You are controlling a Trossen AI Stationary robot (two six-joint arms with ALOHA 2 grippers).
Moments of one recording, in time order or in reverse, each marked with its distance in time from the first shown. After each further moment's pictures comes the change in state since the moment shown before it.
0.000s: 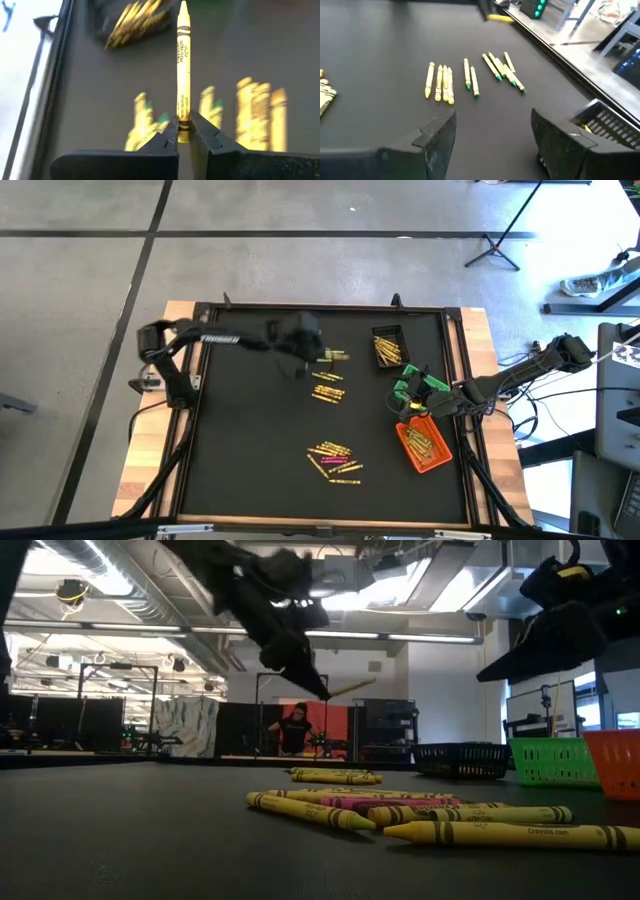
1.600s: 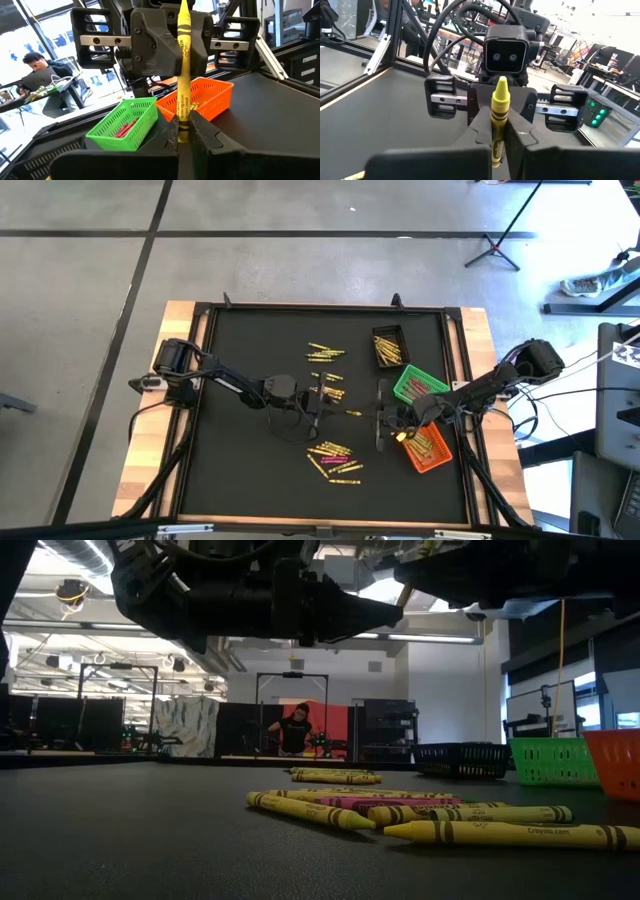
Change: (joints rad) left arm -0.401 0.161 -0.349 1.266 -0.052 -0.127; right arm 0.000 0.580 0.153 0.974 -0.360 -0.544
